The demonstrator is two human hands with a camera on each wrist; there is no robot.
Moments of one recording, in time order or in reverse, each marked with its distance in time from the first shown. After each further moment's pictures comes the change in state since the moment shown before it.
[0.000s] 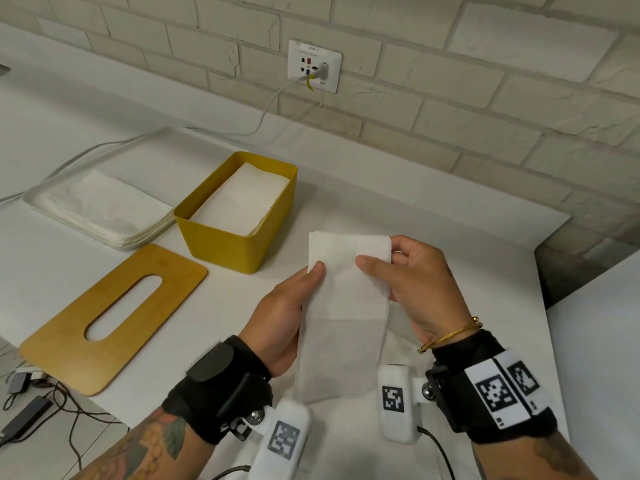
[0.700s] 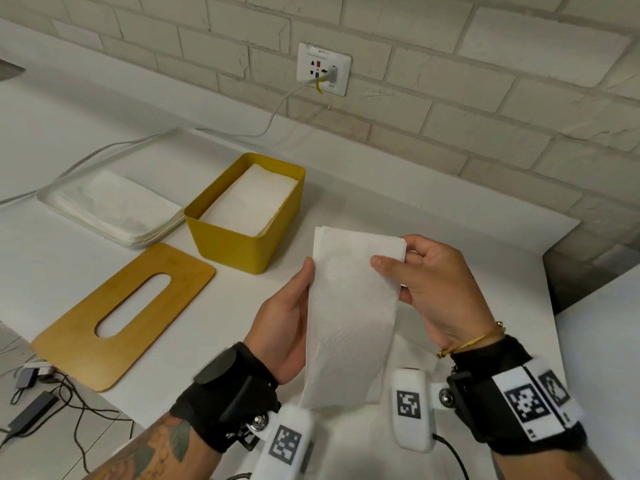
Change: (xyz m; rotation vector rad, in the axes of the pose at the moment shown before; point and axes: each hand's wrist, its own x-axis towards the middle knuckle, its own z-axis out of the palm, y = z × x) left_hand -0.002 -0.006 -0.004 -0.249 -0.053 -0.031; right_hand -0.003 -0.007 -0.007 0.090 -0.040 -0.015
